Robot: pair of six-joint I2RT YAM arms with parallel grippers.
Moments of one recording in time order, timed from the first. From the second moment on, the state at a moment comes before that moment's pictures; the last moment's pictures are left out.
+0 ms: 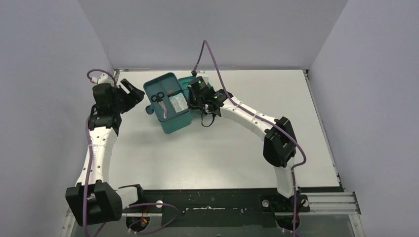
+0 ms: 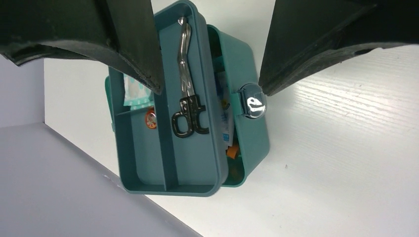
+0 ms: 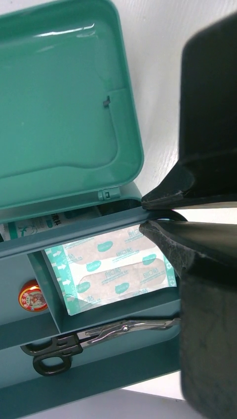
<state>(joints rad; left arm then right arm) 0.13 1.18 1.05 -0.31 0.16 -0.57 0.81 1.99 1.81 -0.49 0.19 0.59</state>
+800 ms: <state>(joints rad) 0.13 1.44 0.93 -0.01 0.25 -0.61 0.81 2.08 1.87 -0.53 0.18 0.61</state>
